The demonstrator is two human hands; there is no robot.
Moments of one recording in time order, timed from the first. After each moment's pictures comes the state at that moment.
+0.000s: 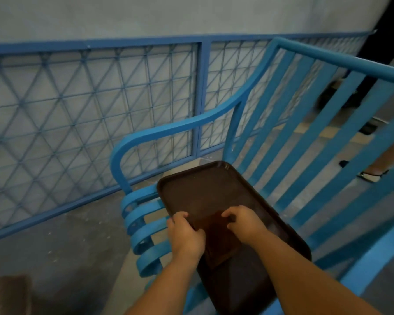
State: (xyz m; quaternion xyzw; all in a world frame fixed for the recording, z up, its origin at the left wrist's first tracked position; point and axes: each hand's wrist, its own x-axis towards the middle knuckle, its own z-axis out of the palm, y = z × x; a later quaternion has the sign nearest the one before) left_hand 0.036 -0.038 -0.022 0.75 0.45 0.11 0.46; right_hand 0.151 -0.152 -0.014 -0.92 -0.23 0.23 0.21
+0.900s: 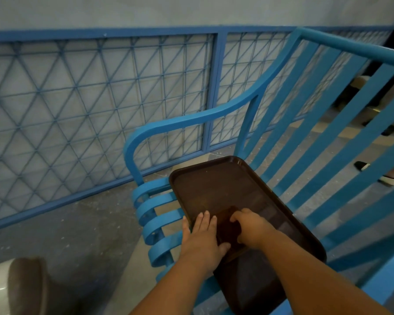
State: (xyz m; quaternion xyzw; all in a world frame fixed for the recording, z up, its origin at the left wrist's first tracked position) left_hand 0.019 -0.038 -0.030 0.95 0.21 -0.16 0.18; right_hand 0.141 -0.140 -0.022 -0.91 -0.31 0.27 0.01
